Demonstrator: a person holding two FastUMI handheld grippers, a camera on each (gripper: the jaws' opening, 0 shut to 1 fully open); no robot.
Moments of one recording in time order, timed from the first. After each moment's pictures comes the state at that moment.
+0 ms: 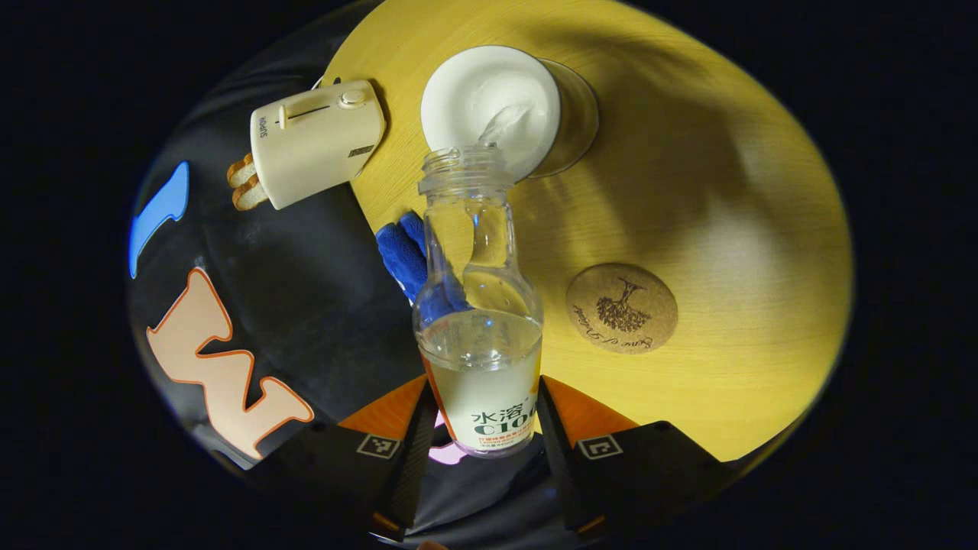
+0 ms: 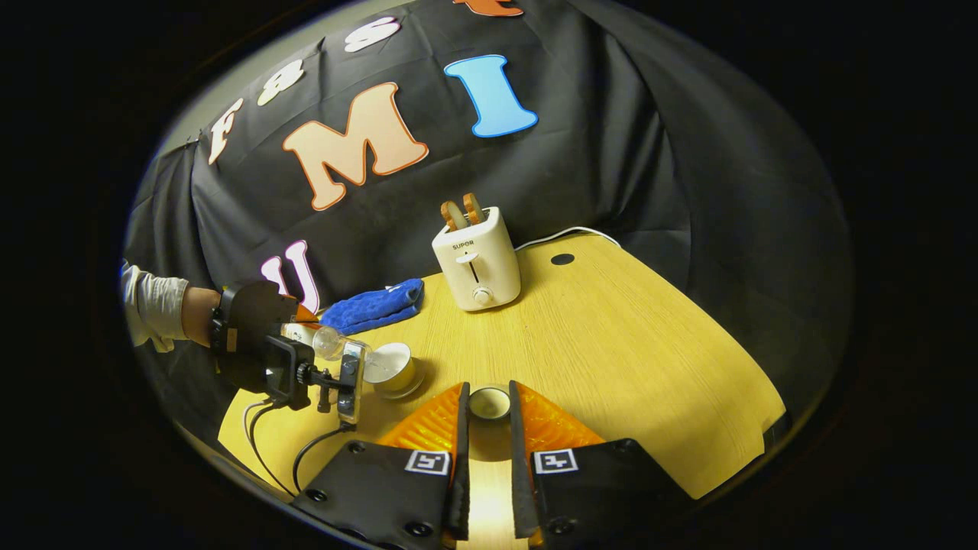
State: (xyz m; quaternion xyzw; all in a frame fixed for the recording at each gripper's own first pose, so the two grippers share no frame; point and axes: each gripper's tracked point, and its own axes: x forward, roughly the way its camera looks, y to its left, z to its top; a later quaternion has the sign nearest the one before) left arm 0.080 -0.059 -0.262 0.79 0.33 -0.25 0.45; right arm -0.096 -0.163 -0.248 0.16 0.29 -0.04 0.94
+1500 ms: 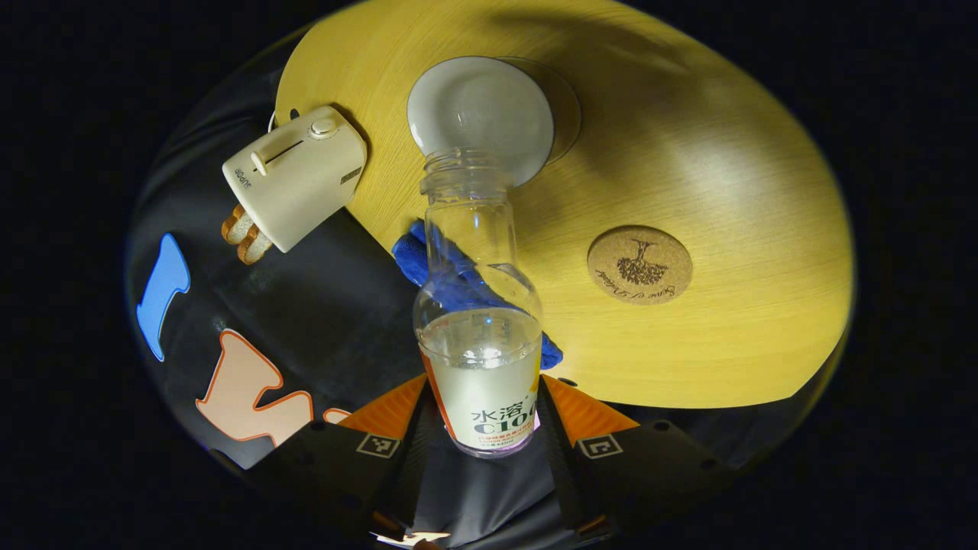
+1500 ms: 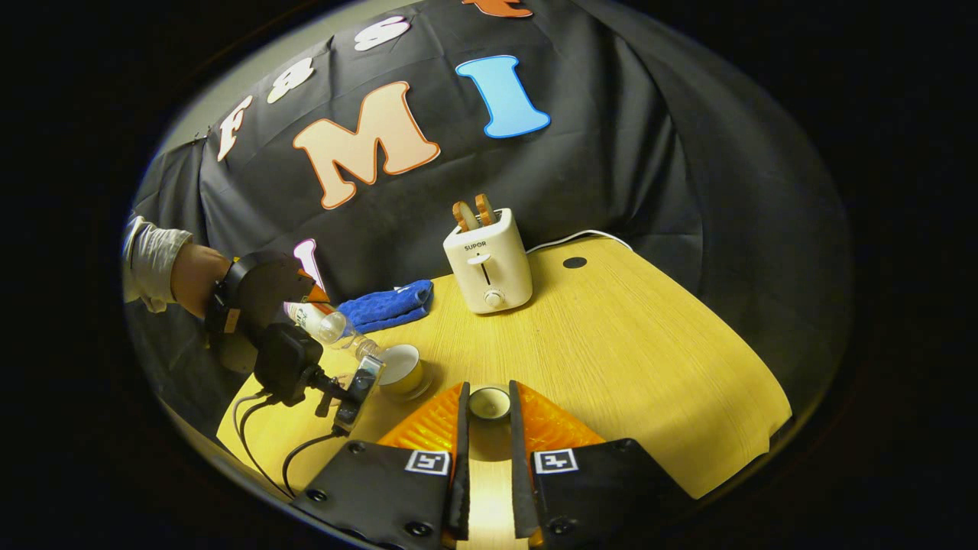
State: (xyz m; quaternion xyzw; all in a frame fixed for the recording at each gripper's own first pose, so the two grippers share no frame) left arm 0.094 -0.084 -0.234 0.85 0.30 -0.26 0.36; right arm -0.088 -0.150 -0.248 0.15 0.29 -0.02 0.94
